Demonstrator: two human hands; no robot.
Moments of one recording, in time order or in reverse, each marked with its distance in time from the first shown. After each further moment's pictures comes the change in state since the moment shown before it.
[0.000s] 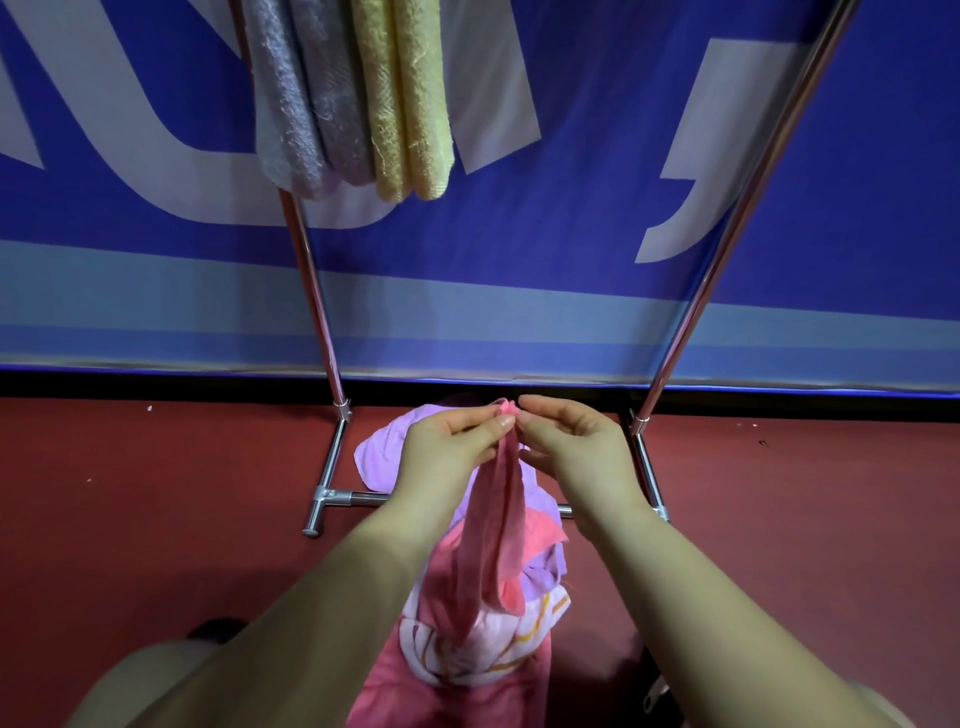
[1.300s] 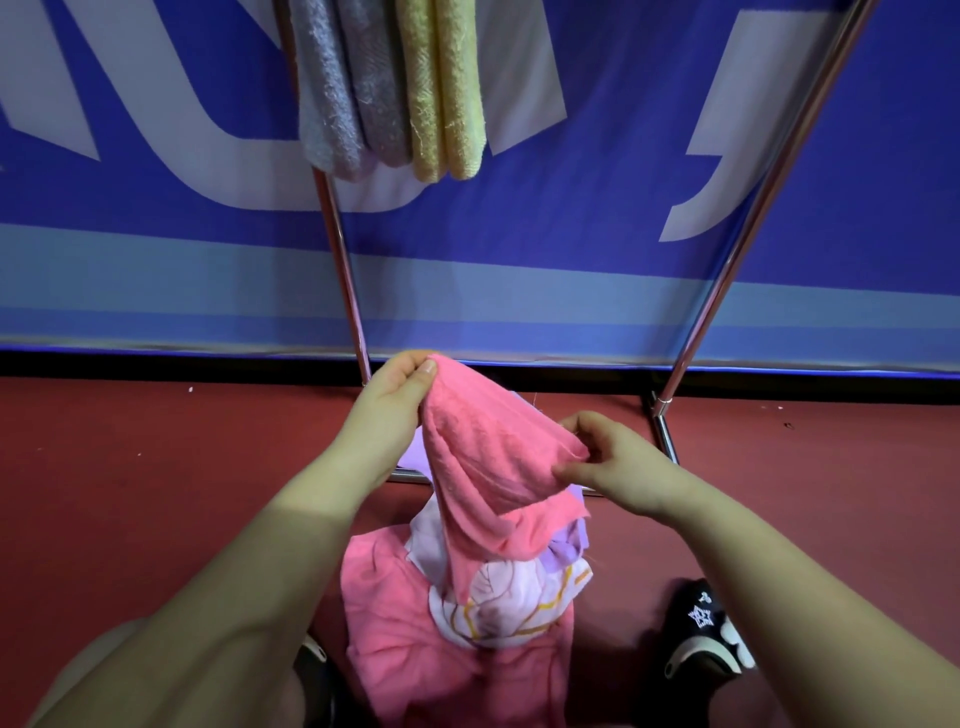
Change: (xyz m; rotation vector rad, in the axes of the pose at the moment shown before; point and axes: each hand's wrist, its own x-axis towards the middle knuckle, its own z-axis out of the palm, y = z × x) left_hand 0.002 0.023 -0.070 0.167 -0.005 0.176; right_hand 0.002 0.020 -0.044 -0.748 -0.428 -0.050
